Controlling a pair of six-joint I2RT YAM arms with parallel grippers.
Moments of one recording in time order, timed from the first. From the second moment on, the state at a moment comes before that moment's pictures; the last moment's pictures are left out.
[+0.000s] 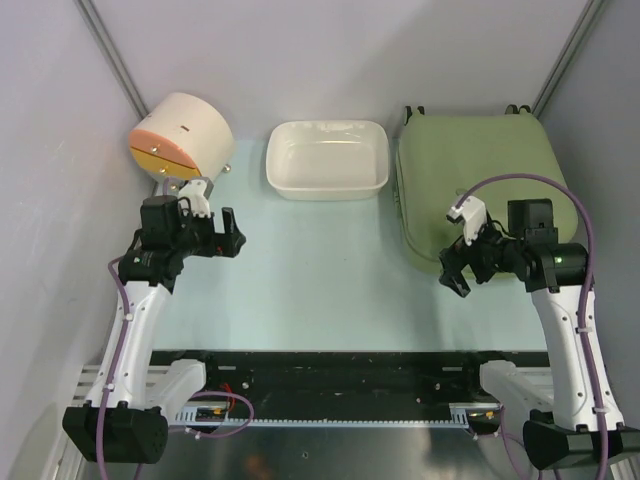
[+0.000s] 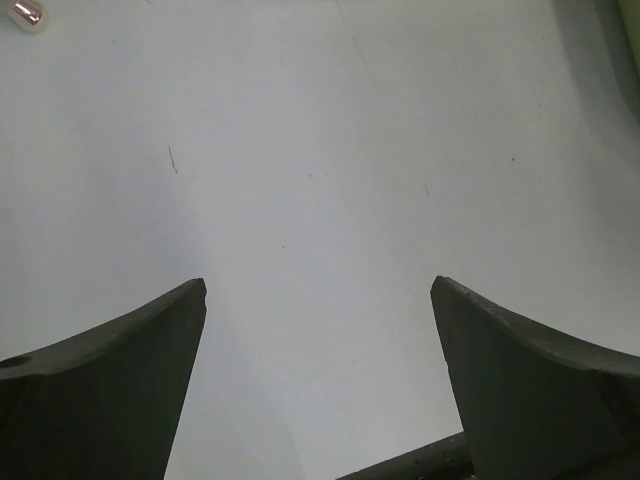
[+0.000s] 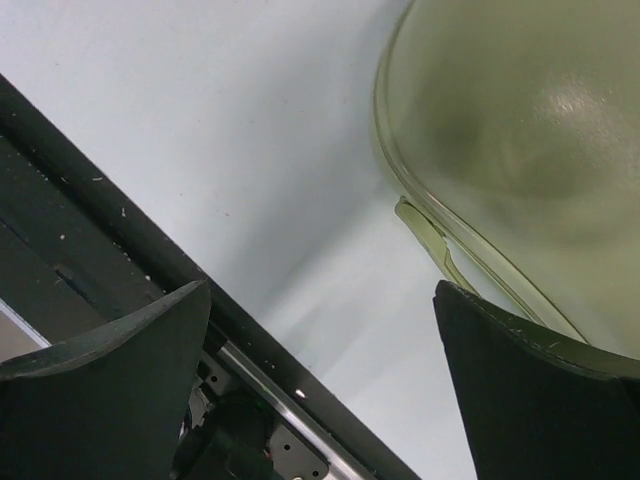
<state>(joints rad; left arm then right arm) -0.02 0.93 0.98 -0.67 0.30 -0.01 0.04 0.93 1.23 -1.22 -0.49 -0.60</state>
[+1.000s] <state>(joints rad) -0.34 1.19 1.14 -0.61 0.45 0.15 -0.73 1.48 1.70 -1.07 -0.74 -0.45</state>
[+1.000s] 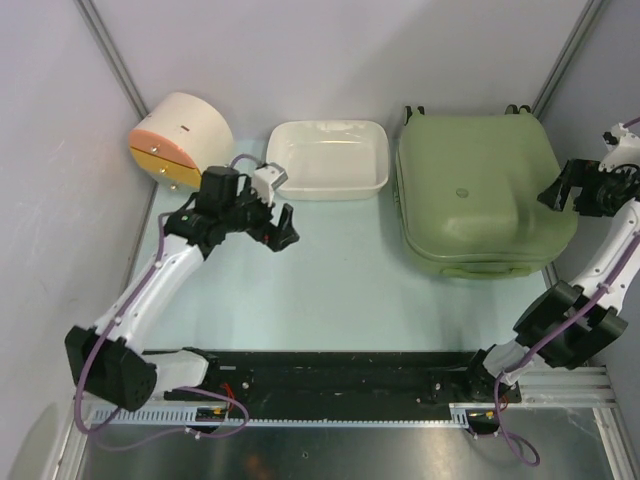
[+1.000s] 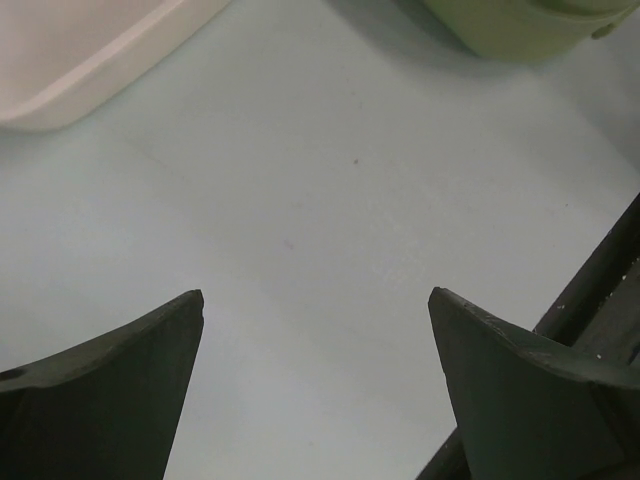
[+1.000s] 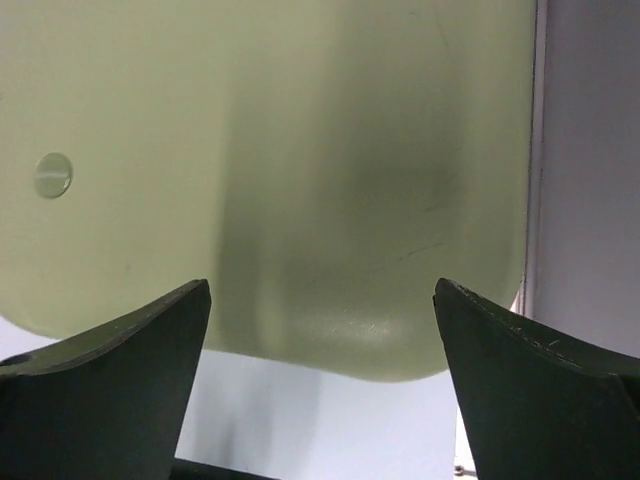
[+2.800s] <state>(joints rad) -0.49 1.85 1.39 -0.07 0.47 -0.03 -0.02 0.80 0.80 -1.20 -0.34 -1.20</state>
